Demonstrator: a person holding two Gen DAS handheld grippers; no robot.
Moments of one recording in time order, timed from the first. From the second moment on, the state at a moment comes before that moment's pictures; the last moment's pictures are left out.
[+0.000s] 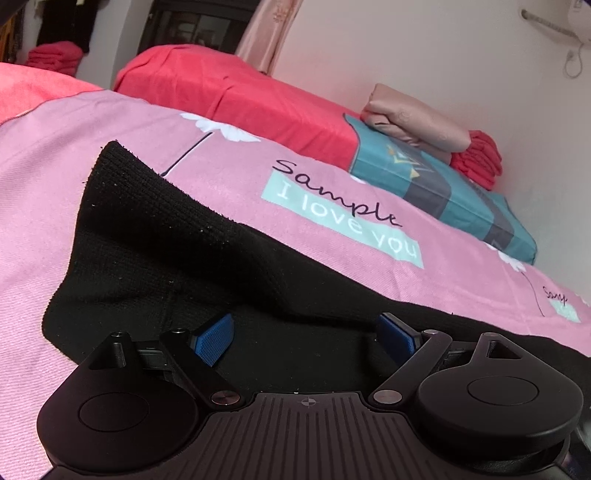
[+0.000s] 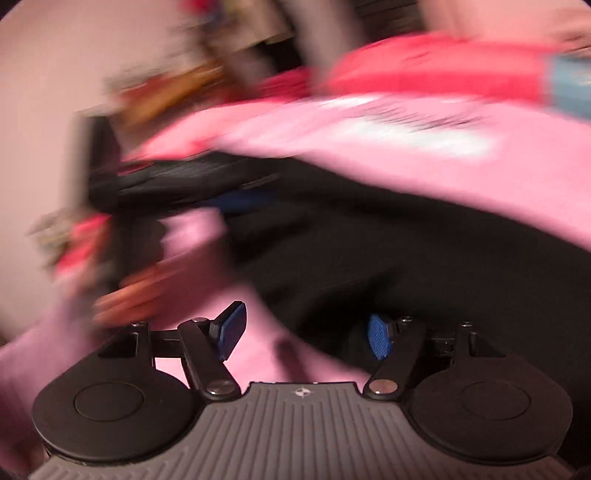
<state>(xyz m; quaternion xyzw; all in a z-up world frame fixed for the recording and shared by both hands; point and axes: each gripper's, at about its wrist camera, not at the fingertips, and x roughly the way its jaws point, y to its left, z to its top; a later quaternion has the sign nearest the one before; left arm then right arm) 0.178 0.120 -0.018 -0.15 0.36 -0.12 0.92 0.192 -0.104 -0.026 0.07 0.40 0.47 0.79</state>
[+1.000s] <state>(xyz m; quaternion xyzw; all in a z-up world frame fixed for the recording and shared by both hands) 0.153 0.141 0.011 -0.12 0.27 -0.01 0.95 0.115 -0.106 0.001 -0.09 0.38 0.43 0.81</state>
